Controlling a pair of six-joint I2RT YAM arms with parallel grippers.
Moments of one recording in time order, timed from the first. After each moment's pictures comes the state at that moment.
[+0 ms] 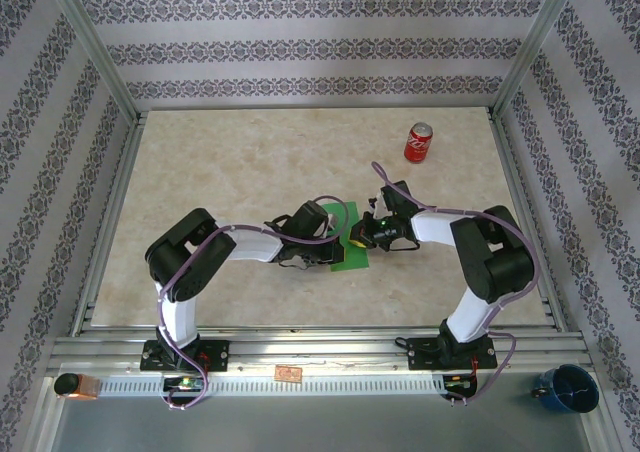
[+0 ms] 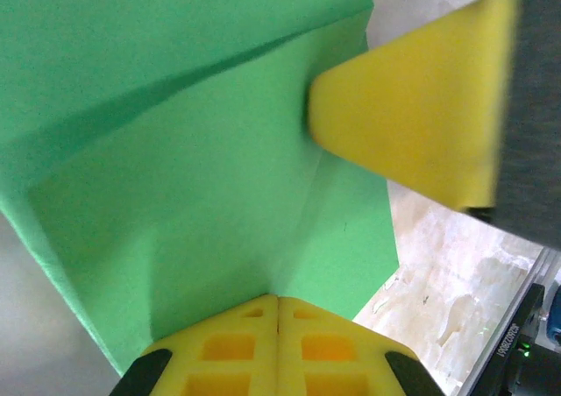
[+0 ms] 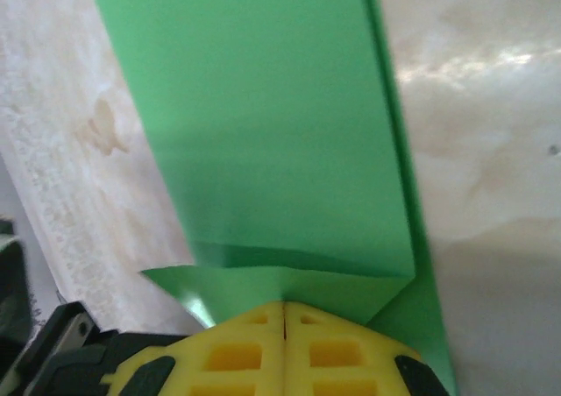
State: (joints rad) left arm -0.76 1.90 0.92 0.09 0.43 -0.84; right arm 0.34 1.70 0.76 -0.11 -0.65 0.76
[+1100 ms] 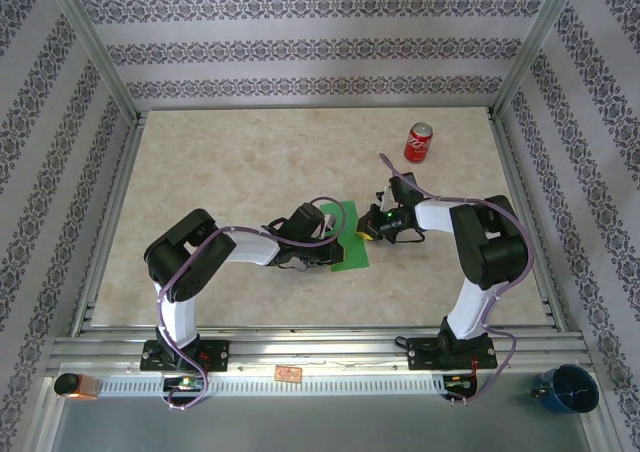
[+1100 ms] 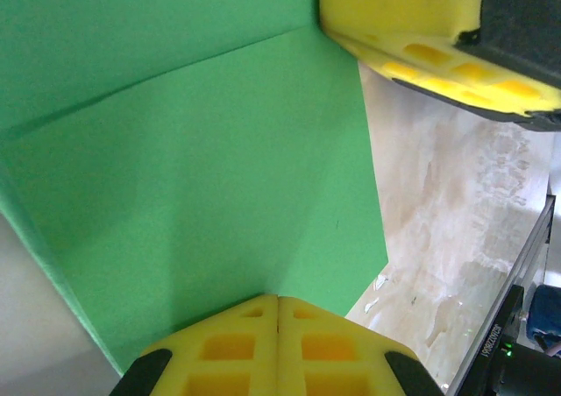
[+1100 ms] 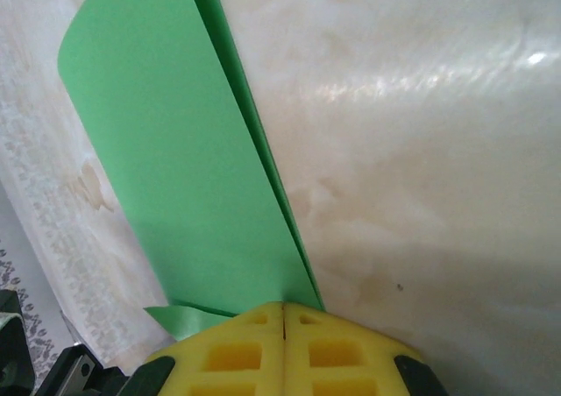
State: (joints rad) left arm -0.76 1.89 0.88 0.18 0.45 -0.87; right arm 0.24 1.80 0.85 -0.18 -0.66 0.70
